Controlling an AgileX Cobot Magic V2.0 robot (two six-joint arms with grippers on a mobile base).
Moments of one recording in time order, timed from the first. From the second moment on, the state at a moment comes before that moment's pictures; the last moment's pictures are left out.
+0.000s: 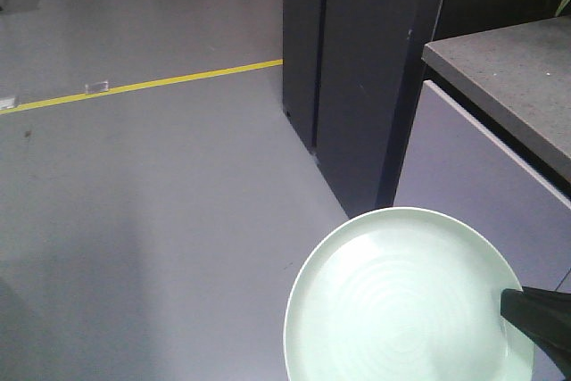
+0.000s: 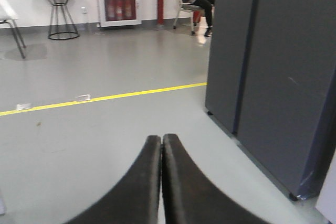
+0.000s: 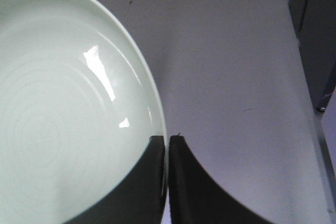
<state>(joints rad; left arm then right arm) 0.01 -0.01 0.03 0.09 0.18 -0.13 -0.16 0.53 -0.51 0.86 0.92 -0.77</state>
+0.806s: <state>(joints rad) 0.01 -0.01 0.03 0.09 0.18 -0.13 -0.16 0.53 -0.51 0.86 0.92 -0.77</state>
